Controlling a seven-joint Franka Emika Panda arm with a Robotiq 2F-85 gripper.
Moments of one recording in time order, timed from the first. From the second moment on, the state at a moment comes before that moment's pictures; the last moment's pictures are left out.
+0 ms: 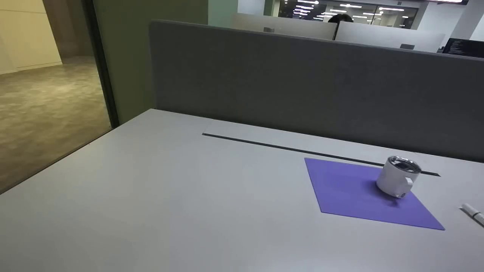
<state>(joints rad) 0.02 -0.38 0.11 -2.14 0.23 1.54 0.37</state>
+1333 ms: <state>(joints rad) -0.04 -0.13 0.06 -1.97 -0.24 1.78 0.22</state>
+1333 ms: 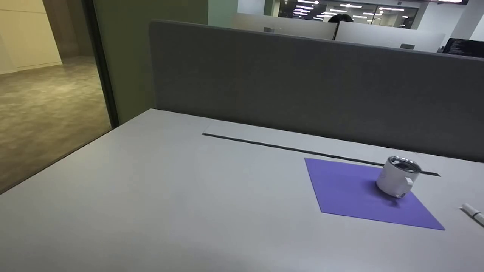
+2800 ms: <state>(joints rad) -0.05 0.06 -0.01 -1.80 -0.37 2.13 0.25</state>
